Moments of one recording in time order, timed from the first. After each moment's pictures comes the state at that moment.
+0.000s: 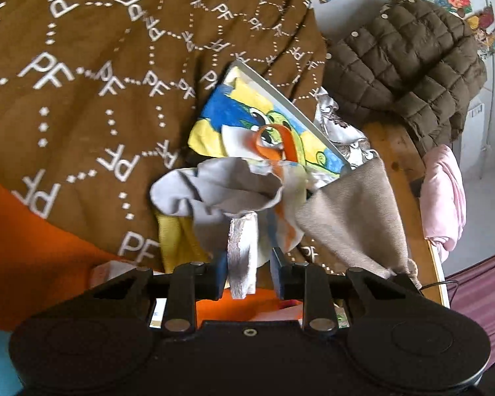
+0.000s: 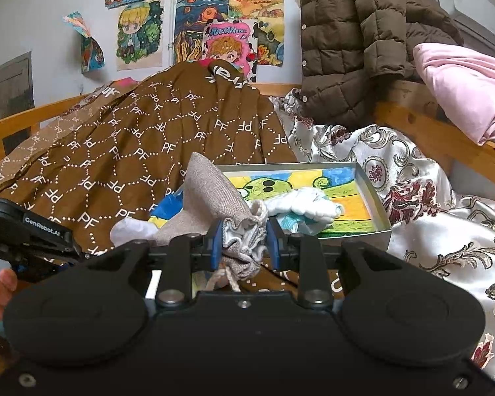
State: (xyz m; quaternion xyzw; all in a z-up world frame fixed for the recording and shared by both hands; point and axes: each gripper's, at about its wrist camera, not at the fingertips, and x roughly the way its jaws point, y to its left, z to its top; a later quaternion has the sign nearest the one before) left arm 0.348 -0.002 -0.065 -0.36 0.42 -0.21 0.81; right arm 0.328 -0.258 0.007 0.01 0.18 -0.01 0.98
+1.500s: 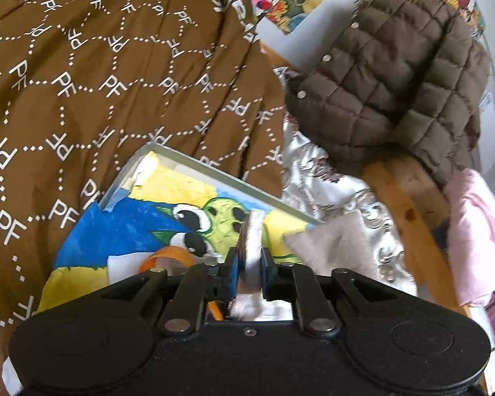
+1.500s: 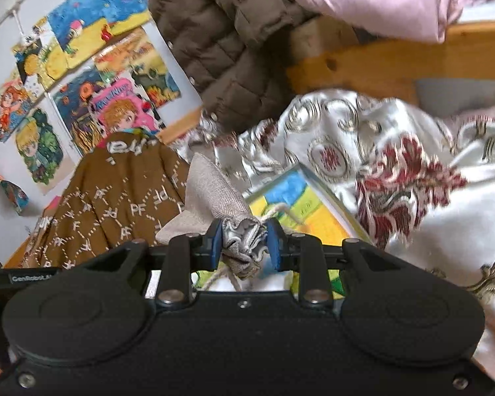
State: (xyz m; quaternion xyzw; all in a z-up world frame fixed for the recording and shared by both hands) left arm 0.481 -0.126 -0.007 -0.27 0.34 -0.15 0.89; right arm 0.457 -0.386 -0.024 0.28 0.14 -0.11 0.94
